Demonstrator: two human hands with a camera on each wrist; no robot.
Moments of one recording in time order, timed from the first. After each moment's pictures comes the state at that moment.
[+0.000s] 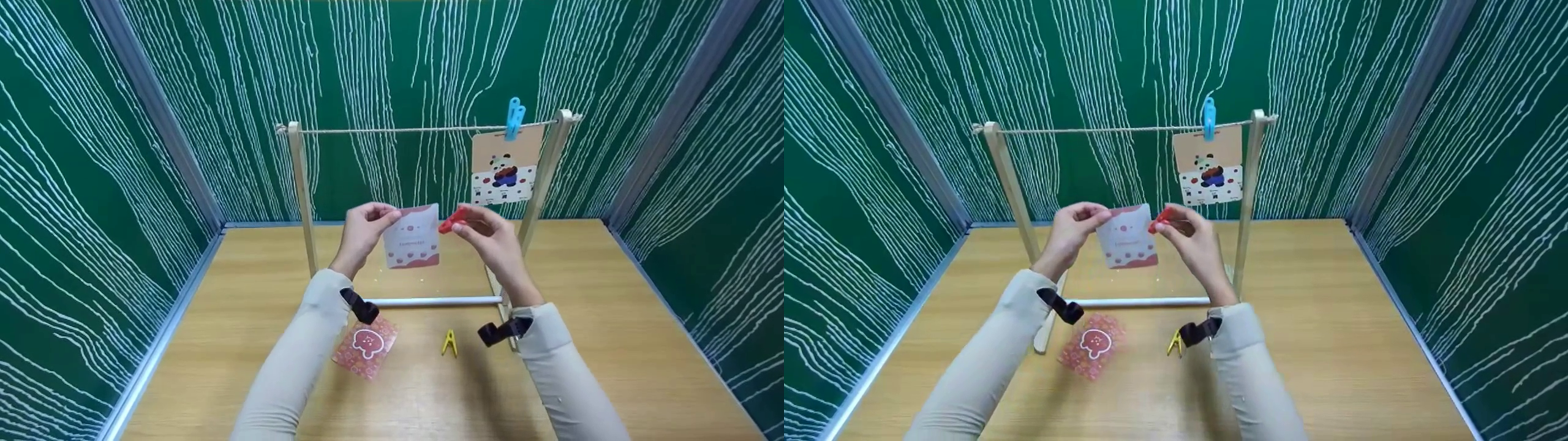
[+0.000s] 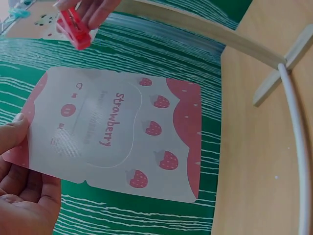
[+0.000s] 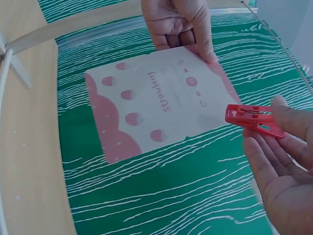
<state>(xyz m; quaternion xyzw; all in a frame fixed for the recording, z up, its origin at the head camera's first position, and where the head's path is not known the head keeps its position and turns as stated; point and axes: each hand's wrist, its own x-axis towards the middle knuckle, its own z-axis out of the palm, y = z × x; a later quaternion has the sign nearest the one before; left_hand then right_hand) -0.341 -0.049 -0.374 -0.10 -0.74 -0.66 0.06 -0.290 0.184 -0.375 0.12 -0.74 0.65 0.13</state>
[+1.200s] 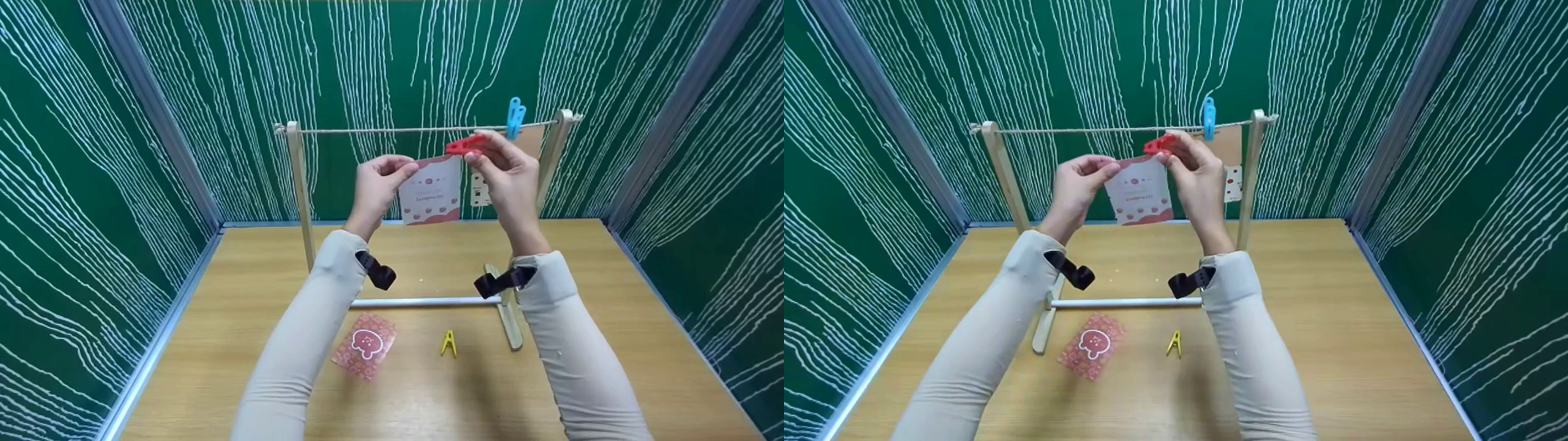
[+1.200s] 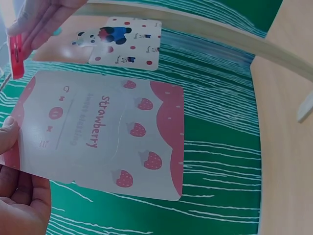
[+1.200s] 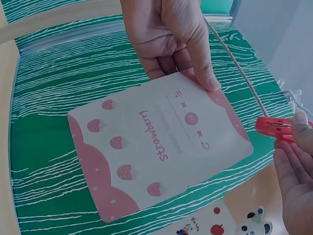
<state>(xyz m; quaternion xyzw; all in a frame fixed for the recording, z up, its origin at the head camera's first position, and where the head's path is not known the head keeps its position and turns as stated) -0.349 -0.020 -0.305 -0.14 -0.71 -0.69 0.11 -0.307 0.175 -0.288 0.17 -0.67 0.65 0.31</state>
